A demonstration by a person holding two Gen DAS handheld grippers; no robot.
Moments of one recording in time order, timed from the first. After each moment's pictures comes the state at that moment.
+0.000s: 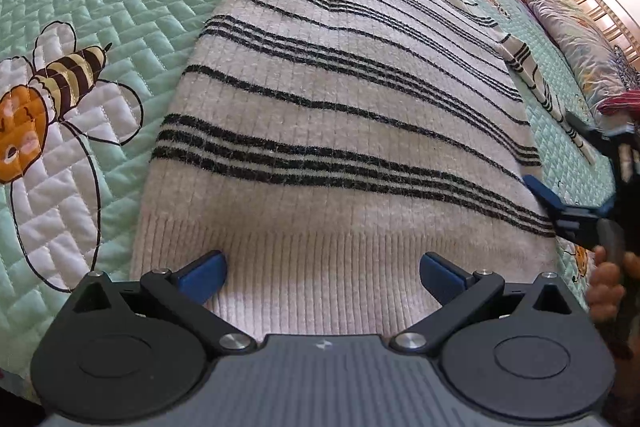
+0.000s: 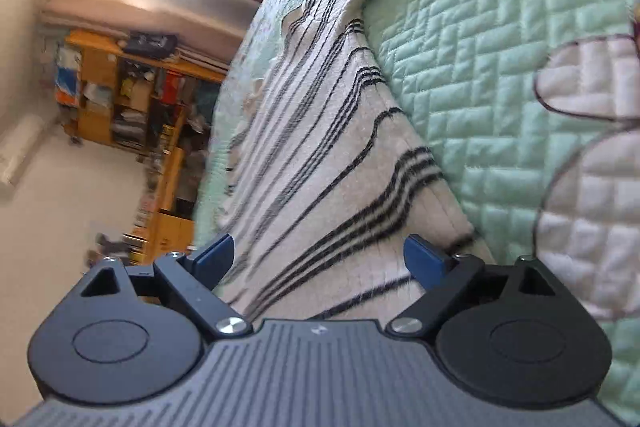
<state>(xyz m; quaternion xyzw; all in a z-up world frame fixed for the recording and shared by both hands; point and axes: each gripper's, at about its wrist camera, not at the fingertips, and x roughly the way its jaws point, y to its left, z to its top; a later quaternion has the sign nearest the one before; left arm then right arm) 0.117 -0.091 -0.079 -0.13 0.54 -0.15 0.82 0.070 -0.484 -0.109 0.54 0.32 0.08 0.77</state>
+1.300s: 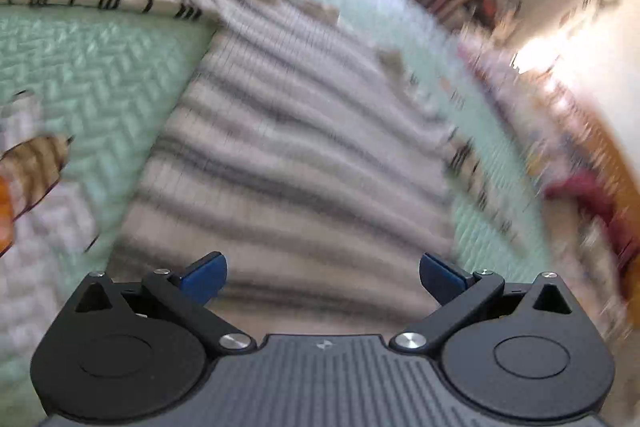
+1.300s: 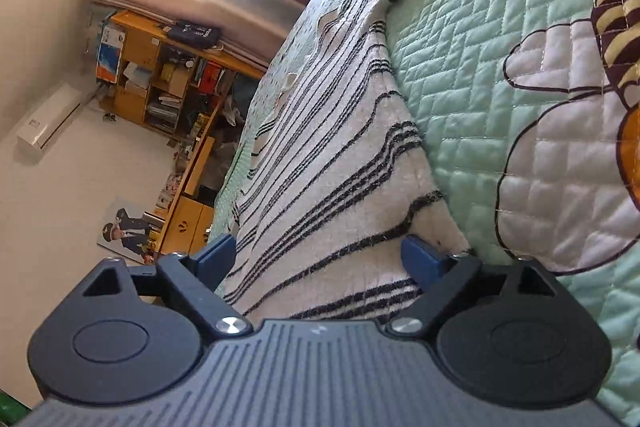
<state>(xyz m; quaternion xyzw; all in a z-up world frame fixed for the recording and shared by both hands) 0.166 -0.075 -0.035 -0.28 0.44 -0.19 0.83 0.048 -0.476 -0.120 0.50 0.28 0.13 0.81</state>
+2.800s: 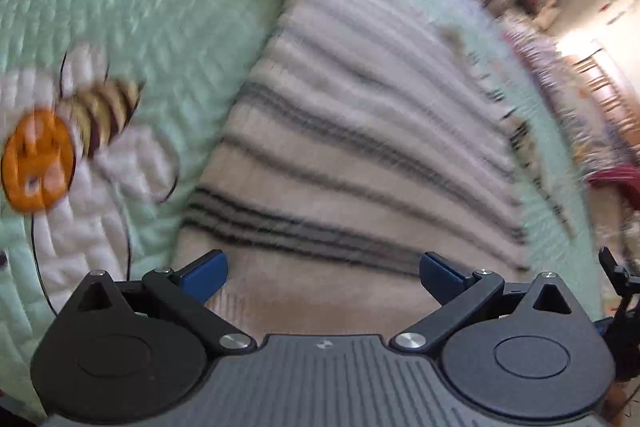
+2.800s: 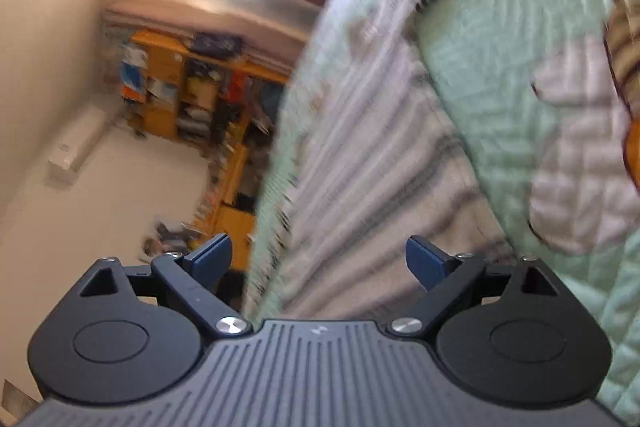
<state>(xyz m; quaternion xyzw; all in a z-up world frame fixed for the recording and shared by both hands) 0.135 -0.061 -0.079 -0.22 0.50 -0.12 0.83 0.028 -0.483 -0.108 0.53 0.29 0.14 0.78</state>
